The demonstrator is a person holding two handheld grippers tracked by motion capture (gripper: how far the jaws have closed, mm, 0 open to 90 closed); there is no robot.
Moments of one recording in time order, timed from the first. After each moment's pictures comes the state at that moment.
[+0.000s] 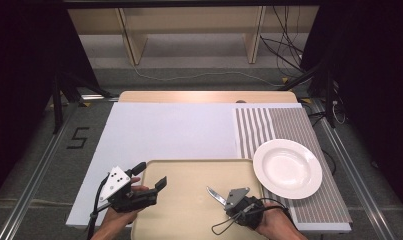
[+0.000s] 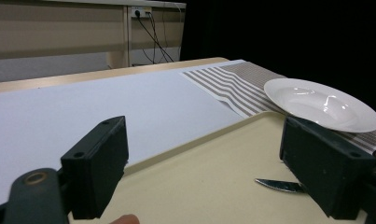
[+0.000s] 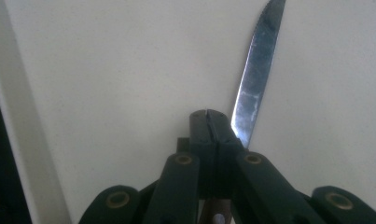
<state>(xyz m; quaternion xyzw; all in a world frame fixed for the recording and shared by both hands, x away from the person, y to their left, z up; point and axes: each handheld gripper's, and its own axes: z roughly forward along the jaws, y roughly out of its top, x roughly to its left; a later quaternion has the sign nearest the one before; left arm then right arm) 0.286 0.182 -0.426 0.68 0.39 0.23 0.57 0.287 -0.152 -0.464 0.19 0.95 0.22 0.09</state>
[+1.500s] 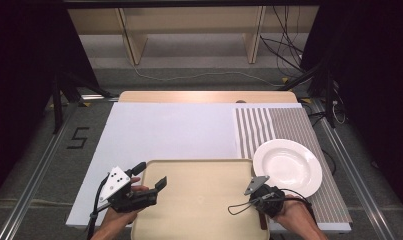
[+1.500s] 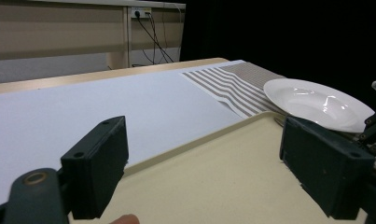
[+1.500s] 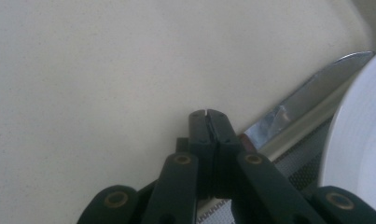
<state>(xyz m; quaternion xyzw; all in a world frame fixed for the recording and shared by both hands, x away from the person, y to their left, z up) 0.286 0.182 -0.426 0.68 0.39 0.24 0.58 0.309 -0.200 -0.456 0.27 0.94 0.16 0.14</state>
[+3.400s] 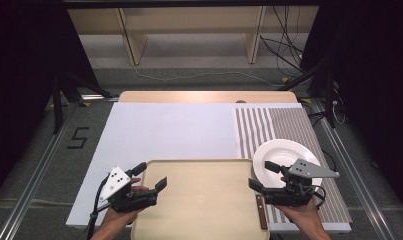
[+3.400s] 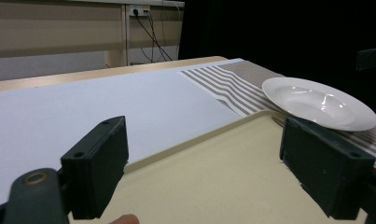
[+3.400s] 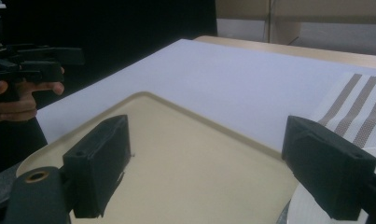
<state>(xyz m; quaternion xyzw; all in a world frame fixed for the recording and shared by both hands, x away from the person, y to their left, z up) 0.285 0.182 -0.426 0.68 0.39 0.23 0.57 0.298 -0.250 -0.399 0.36 0.74 0.55 0.14</state>
